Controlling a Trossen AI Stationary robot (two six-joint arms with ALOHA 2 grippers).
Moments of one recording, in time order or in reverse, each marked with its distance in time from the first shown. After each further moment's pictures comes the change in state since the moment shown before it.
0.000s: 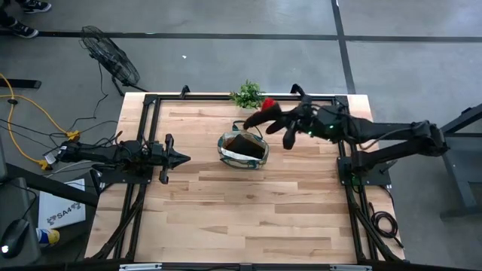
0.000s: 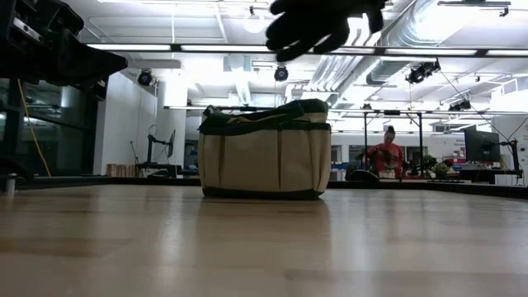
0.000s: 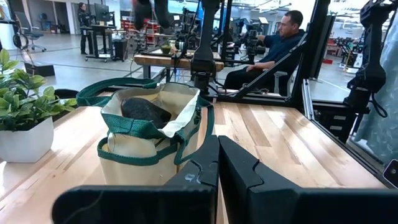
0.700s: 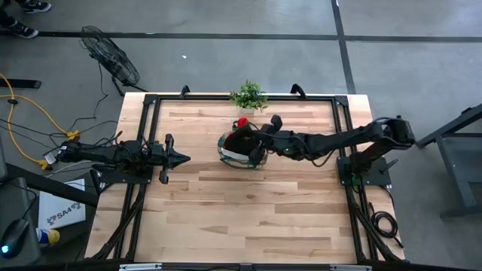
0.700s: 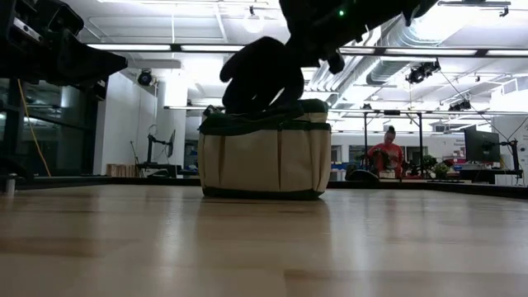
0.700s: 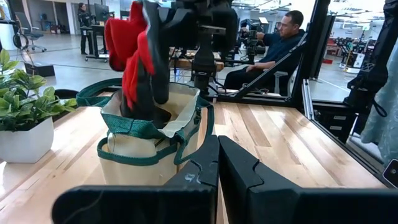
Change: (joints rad) left arm 0.000 0.000 0.000 0.000 0.000 0.000; right arm 0.123 0.444 0.000 0.328 0.183 0.038
